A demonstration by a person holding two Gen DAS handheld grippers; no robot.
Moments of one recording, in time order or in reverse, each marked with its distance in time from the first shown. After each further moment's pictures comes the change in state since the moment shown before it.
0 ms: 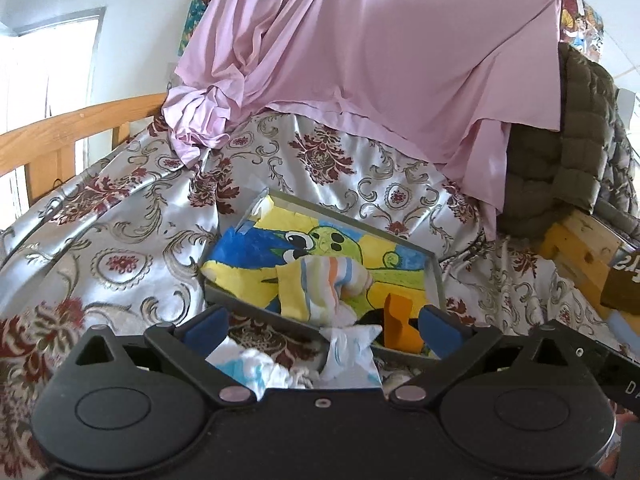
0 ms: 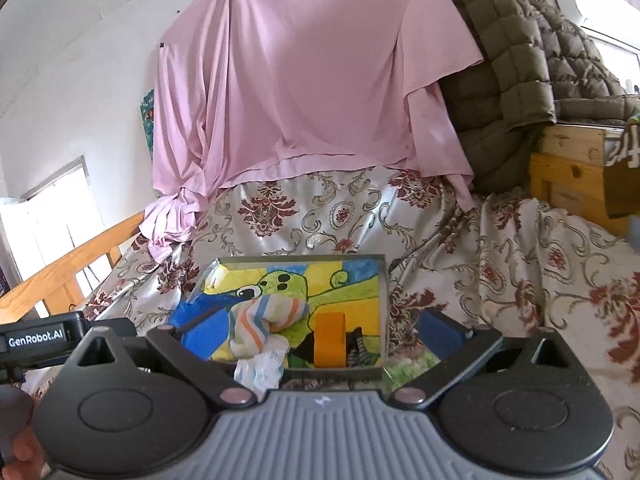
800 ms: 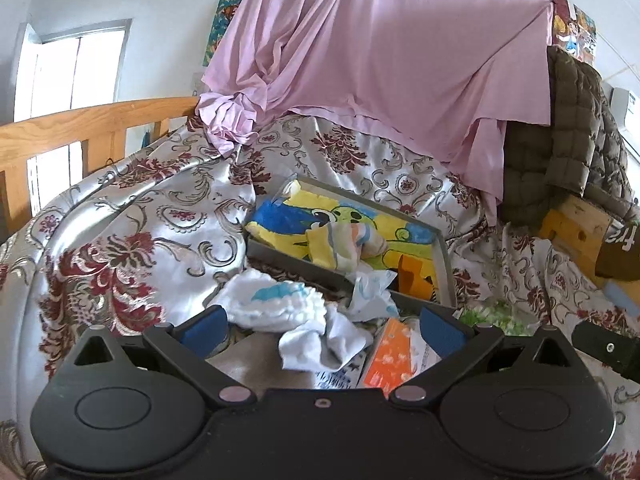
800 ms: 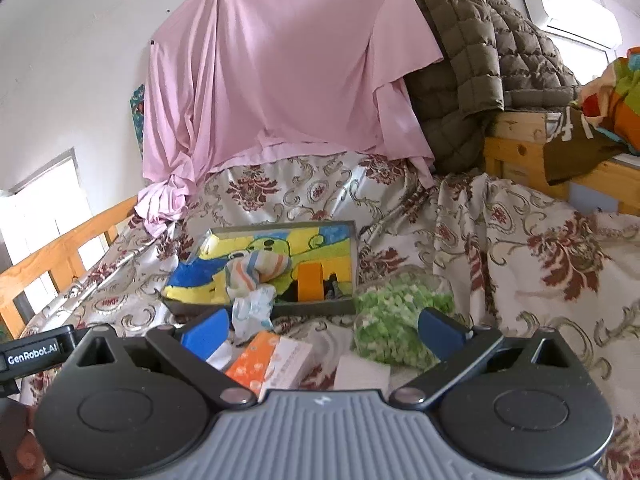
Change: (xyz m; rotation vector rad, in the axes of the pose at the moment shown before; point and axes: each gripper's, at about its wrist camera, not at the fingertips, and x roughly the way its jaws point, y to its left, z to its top) left arm -0.084 0.020 -0.080 0.008 -0.046 0.043; right arm -0.098 0.007 -0.059 0.014 0.019 -0.079
